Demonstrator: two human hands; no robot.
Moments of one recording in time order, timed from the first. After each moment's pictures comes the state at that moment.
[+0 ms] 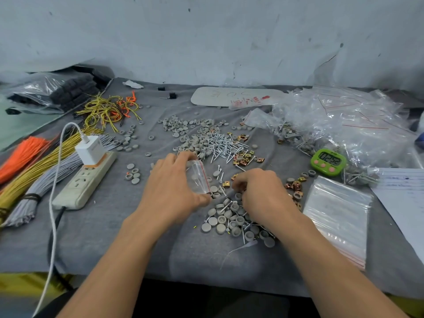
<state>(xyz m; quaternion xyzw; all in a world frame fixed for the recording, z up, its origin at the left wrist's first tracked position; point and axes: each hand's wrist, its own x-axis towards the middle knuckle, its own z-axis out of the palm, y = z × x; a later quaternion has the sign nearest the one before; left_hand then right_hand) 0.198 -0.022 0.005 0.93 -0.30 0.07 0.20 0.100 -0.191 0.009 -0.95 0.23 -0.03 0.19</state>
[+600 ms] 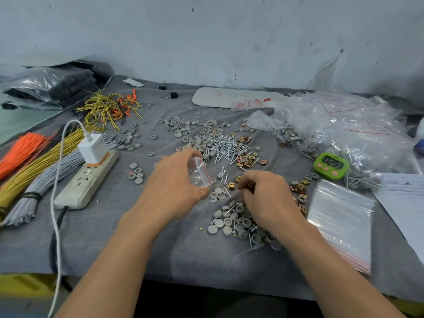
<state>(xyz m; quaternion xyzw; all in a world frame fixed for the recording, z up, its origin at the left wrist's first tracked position) 0.203 -0.013 0.020 0.91 -0.30 0.04 0.28 0.092 -0.182 0.002 -0.93 0.22 -0.15 0.26</state>
